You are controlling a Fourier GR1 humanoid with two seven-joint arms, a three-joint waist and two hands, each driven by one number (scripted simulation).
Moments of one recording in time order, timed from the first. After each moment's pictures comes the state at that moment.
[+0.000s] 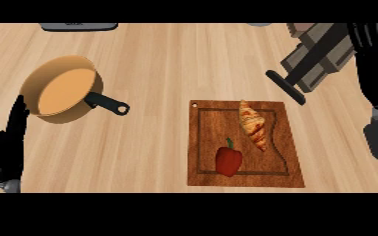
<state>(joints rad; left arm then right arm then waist) 0.05 0.52 -0.06 -1.37 0.10 0.42 -0.10 -0.40 -0.53 0.04 -1.57 -0.36 -0.08 -0.23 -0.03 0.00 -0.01</state>
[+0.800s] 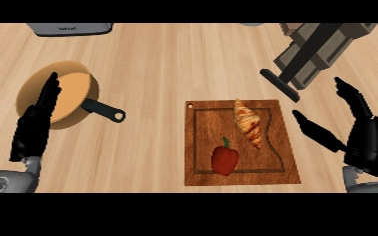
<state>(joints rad) -0.09 0.50 -0.14 -1.43 0.09 0.32 0.00 -0.03 -0.45 0.17 -1.59 0.17 -0.69 0.06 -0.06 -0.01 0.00</state>
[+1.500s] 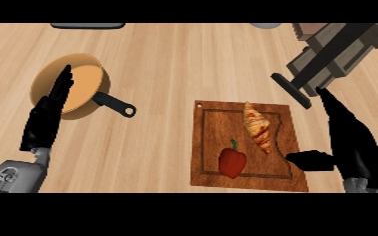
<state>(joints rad) -0.16 0.49 -0.17 -1.43 0.07 0.28 0.04 -0.09 -0.67 0.43 -1.86 0.57 -0.26 0.88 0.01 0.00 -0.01</state>
